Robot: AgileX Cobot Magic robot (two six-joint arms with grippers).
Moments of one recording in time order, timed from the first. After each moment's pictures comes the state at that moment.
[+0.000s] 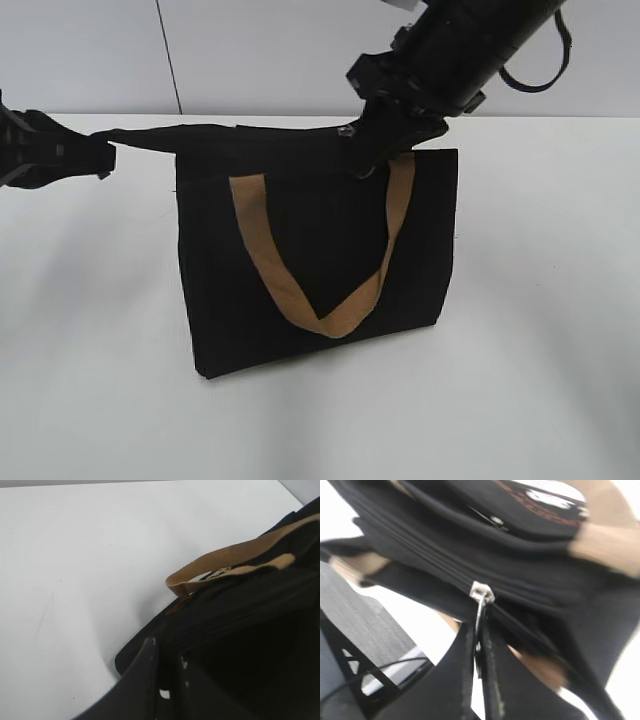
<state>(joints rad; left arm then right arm) -0.04 1.38 -0.73 1.75 -0.65 -1.71 0.36 1.84 -1.55 0.59 1.13 -0.44</state>
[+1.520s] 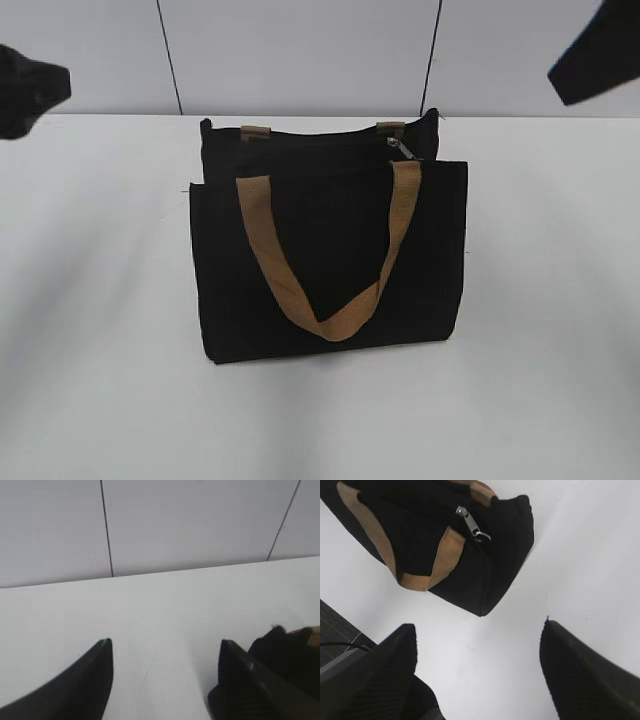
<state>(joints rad) -0.35 1.12 -0.64 1.74 0.03 -1.80 0.28 1.26 -1.32 0.29 1.15 -0.42</state>
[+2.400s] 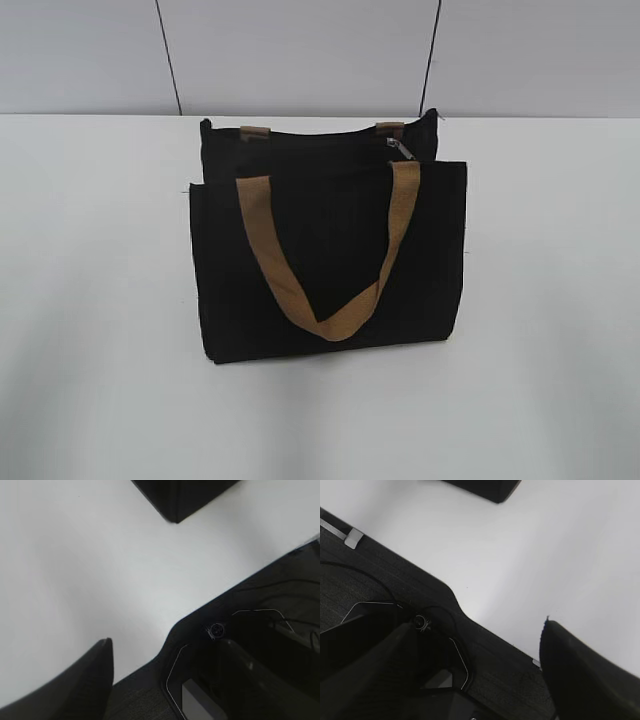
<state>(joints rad) -0.65 0.69 -0.71 -0.02 1.10 -0.04 0.28 0.52 -0.68 0.24 1.21 -0.33</state>
